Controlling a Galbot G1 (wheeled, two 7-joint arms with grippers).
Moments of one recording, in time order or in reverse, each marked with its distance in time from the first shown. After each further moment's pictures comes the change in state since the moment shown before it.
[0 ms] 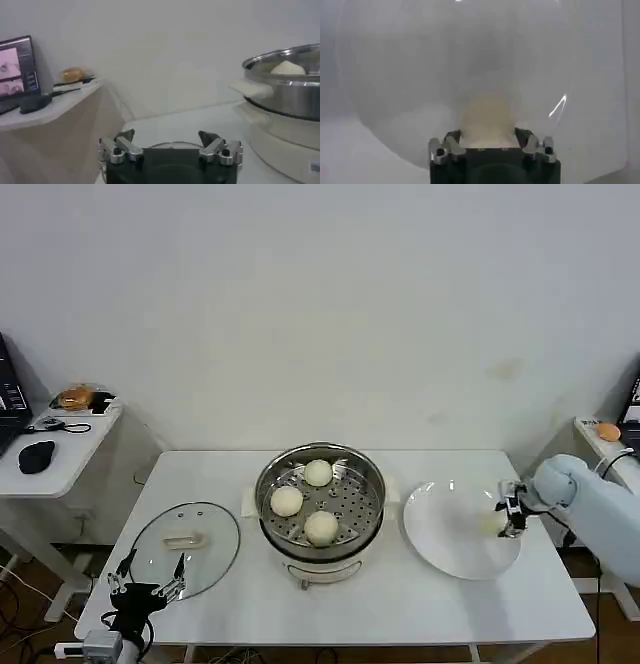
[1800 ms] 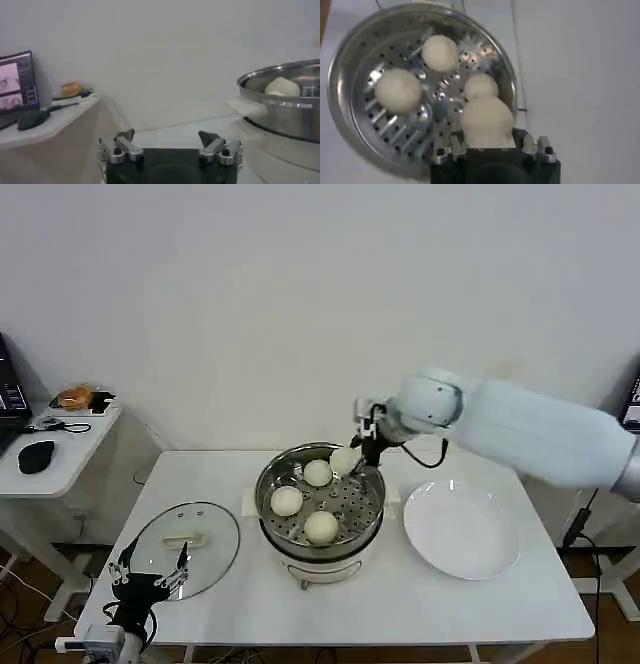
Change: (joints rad) left arm -0.019 -0.011 0.009 -0.036 0.023 0.005 -0.002; right arm 0.659 0.263 -0.596 0.482 0.818 -0.488 0.298
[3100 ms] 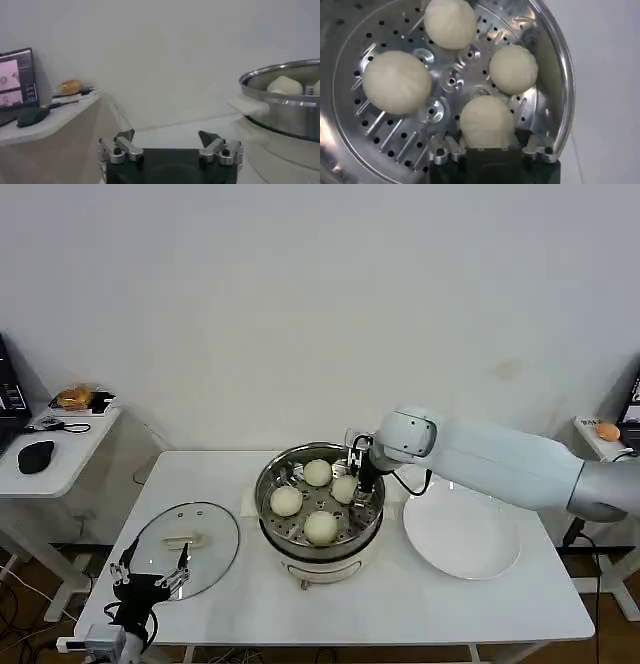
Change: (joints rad) left arm -0.003 -0.004 0.003 0.007 -0.002 -0.001 0.001; right arm -0.138 0.055 0.025 -0.088 -0.028 -0.052 0.047
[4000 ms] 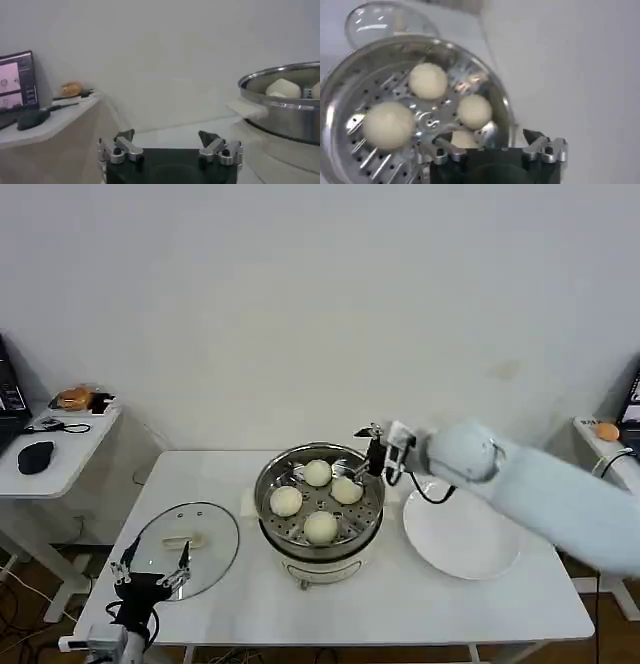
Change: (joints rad) left arm -0.008 -0.006 0.007 0.005 0.007 -0.005 0.000; right arm -0.441 -0.273 0.559 0.363 -0.079 0.187 0.343
